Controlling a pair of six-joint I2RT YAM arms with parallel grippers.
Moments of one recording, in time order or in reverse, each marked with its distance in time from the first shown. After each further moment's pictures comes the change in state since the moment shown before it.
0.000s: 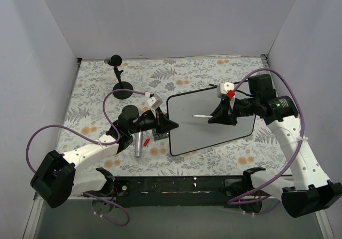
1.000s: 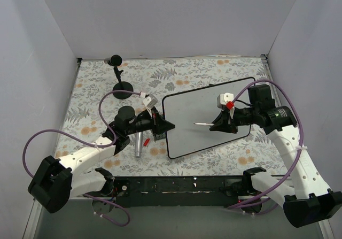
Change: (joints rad) left arm 0.039 -0.047 -0.015 -0.053 0.034 -0.070; right arm -0.004 -0.094 -0.153 0.039 0.041 -0.023
